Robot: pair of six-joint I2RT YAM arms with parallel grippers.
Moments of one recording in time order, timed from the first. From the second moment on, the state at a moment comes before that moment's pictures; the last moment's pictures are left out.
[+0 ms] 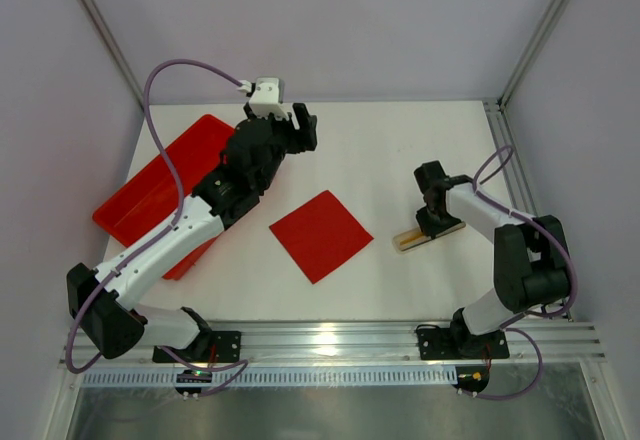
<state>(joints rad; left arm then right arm) -0.73 1.33 1.29 0.00 -0.42 -0.26 0.23 1.55 0.91 -0.77 0.32 1.41</state>
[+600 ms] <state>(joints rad) -0.73 1.33 1.29 0.00 -0.41 -0.27 0.26 1.42 0.92 -0.80 0.33 1.40</state>
